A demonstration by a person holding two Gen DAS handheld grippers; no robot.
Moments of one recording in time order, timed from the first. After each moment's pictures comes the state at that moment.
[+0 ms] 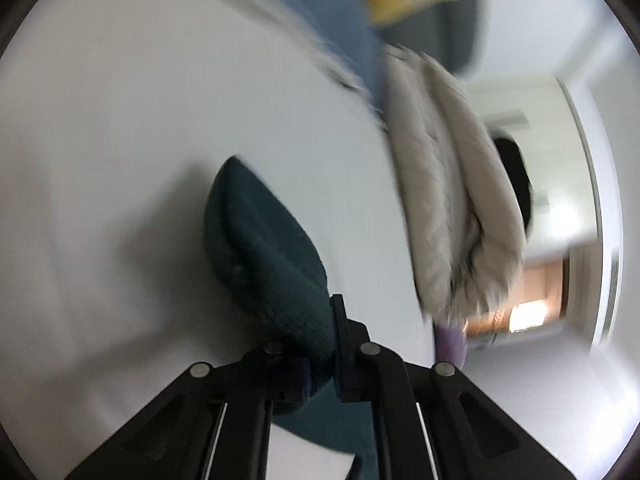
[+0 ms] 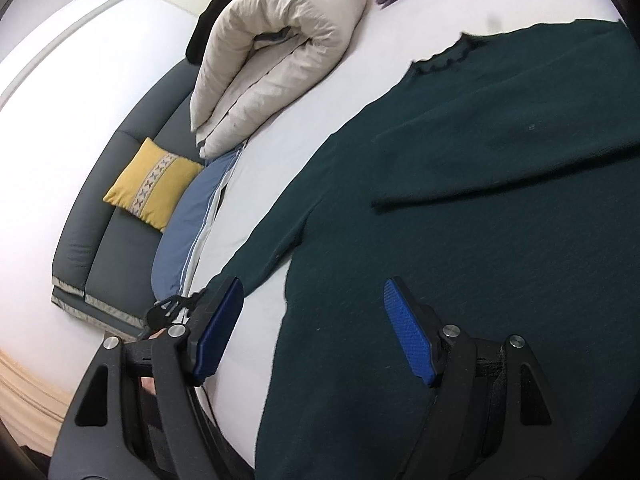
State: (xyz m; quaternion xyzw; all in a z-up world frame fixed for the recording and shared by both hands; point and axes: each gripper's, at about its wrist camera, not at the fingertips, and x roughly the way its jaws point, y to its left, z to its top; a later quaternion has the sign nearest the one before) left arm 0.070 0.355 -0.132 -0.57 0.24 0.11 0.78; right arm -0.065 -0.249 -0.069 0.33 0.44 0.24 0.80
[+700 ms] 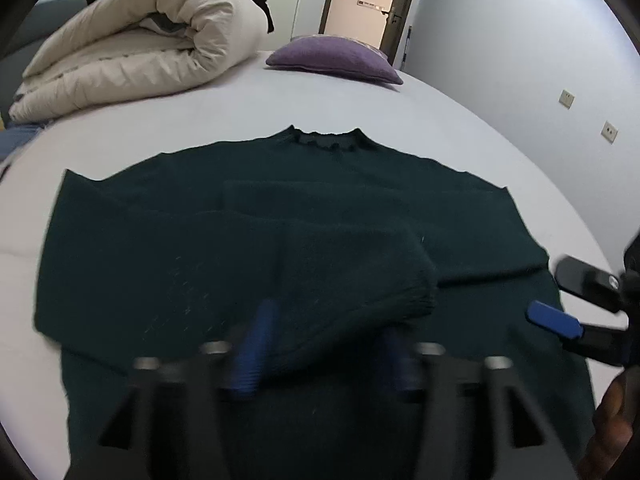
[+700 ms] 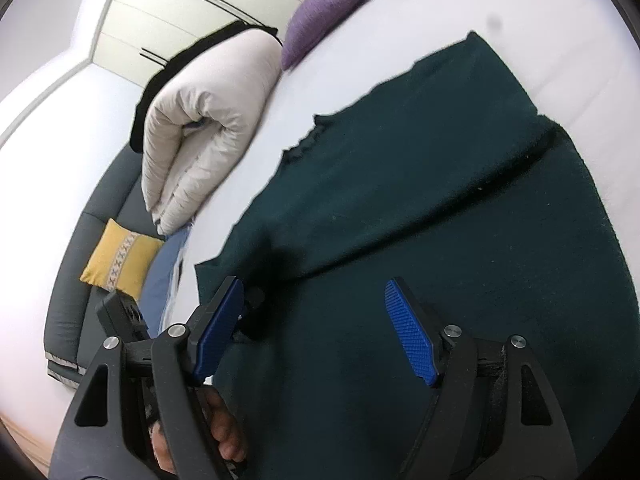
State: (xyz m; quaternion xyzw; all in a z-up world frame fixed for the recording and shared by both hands) left arm 0.137 -0.074 -0.109 -0.03 0.41 -0.14 0.90; right arm -0.058 -0.410 -0.100 0.40 0.41 0.12 0.81
